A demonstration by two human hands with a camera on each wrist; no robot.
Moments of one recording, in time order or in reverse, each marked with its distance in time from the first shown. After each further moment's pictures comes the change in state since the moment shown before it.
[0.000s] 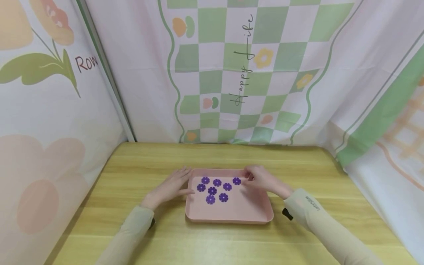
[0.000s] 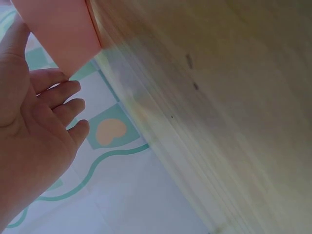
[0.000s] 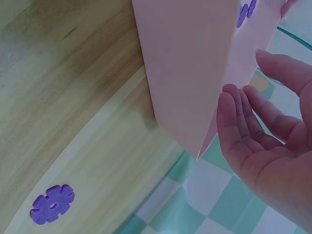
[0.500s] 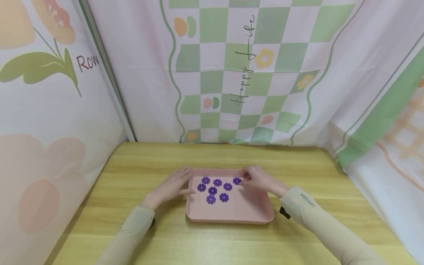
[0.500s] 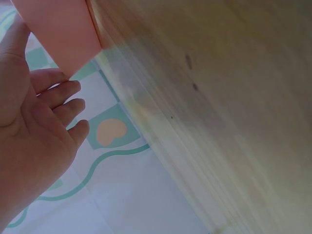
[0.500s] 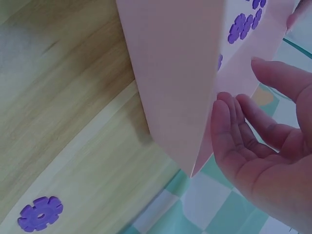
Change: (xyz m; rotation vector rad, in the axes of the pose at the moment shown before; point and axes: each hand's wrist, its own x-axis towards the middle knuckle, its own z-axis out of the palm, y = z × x) left_hand -0.001 0.000 0.001 -0.008 0.006 0.006; right_hand 0.008 -0.005 0.008 -0.022 -0.024 0.071
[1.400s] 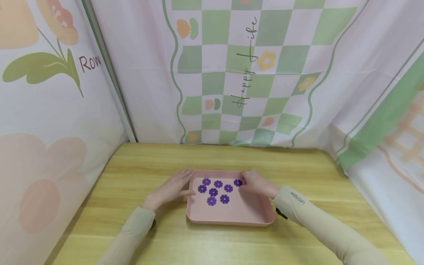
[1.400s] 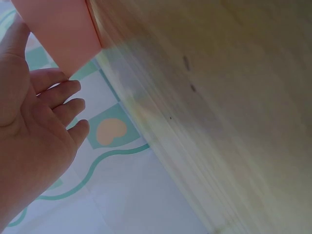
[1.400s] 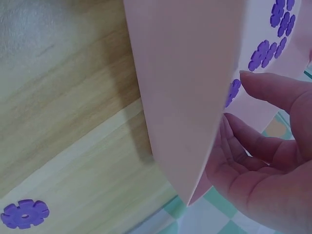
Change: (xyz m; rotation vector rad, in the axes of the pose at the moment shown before) left_hand 0.001 0.000 -0.001 0.006 0.000 -0.003; right_hand 0.009 -0.010 0.013 -0.073 -0.078 0.129
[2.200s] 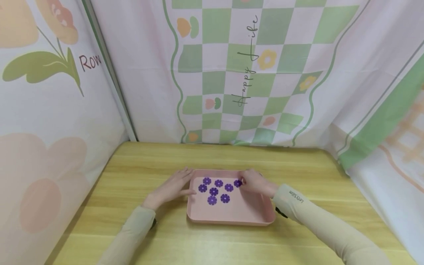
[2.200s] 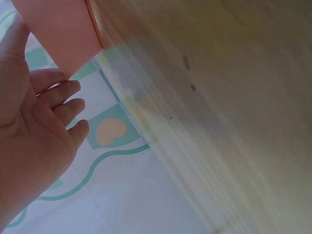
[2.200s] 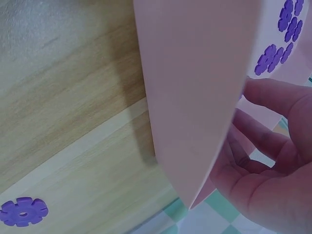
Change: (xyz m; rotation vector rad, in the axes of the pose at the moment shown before) left_hand 0.000 -0.001 0.001 -0.020 0.003 -0.012; right_hand 0.002 -0.002 0.002 -0.086 0.028 -0.050
